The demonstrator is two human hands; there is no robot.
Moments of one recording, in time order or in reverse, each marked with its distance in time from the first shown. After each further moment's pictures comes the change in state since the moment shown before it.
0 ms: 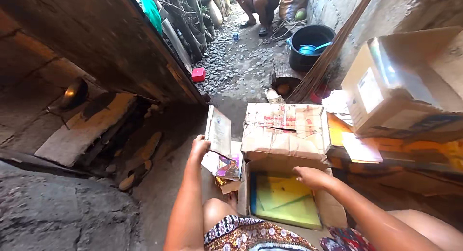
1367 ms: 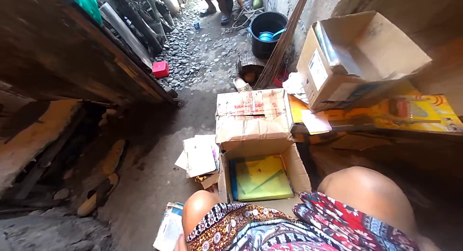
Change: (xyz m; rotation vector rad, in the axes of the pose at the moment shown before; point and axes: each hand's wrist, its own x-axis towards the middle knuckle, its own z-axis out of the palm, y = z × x) left_hand -0.230 -0.259 0.019 -0.197 0.163 -0.026; right_hand -0.257 0.176 0.233 0.892 0.734 0.594
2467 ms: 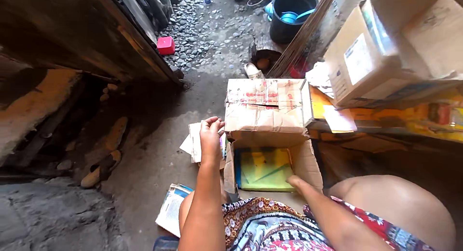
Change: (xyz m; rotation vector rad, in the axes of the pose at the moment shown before) left_hand 0.113 0.265 0.135 -0.488 -0.247 0.111; right_hand 0.139 -0.125 0.294 -0.417 -0.588 0.193
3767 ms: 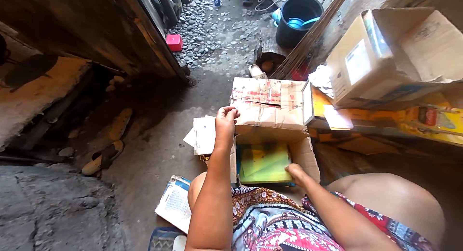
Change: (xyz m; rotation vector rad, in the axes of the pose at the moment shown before) left_hand -0.023 0.004 -0.003 0.124 -0.181 0.066; right_hand -0.062 -0.027 -0.010 0.420 0.189 -0.004
